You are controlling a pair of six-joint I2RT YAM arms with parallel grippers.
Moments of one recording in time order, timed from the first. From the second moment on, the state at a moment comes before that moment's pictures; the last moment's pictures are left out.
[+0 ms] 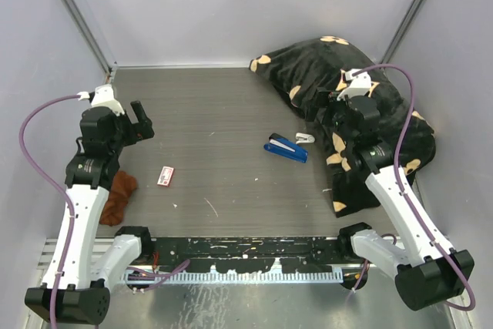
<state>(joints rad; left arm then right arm) -0.05 0.86 1.01 -0.58 -0.11 -0.24 0.27 0.99 0.95 -0.19 0.13 0.22</state>
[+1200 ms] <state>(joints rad) -0.13 1.40 0.81 -0.58 -0.02 -0.44 0.27 0.99 0.88 -0.21 -0.28 0.30</state>
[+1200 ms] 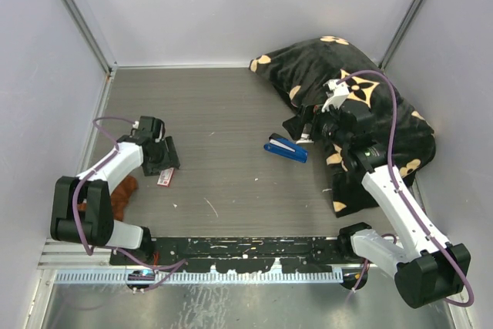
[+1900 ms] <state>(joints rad) -0.15 1.49 0.81 -0.54 -0.08 -0.49 0.27 0.99 0.88 -0.21 -0.34 0.29</state>
